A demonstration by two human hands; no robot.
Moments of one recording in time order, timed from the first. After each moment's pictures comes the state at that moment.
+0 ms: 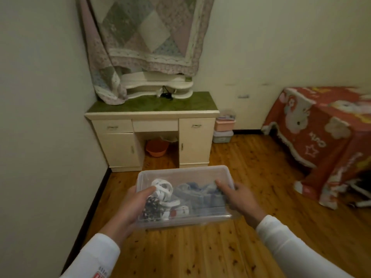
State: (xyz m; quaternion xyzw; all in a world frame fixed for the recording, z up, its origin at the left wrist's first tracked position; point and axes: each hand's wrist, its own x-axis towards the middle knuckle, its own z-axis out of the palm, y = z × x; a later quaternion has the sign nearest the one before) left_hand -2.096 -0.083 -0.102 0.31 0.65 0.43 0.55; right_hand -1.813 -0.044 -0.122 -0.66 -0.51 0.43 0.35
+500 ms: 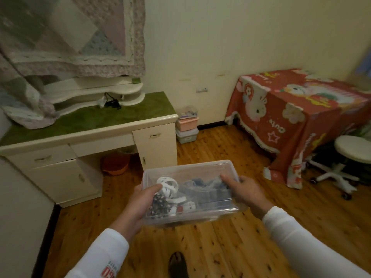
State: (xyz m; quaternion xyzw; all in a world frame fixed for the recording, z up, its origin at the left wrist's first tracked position) left_hand -1.965 0.145 -0.107 0.37 0.62 0.34 0.61; right_hand -1.688 0.113 -0.109 -0.73 -0.41 0.39 0.37
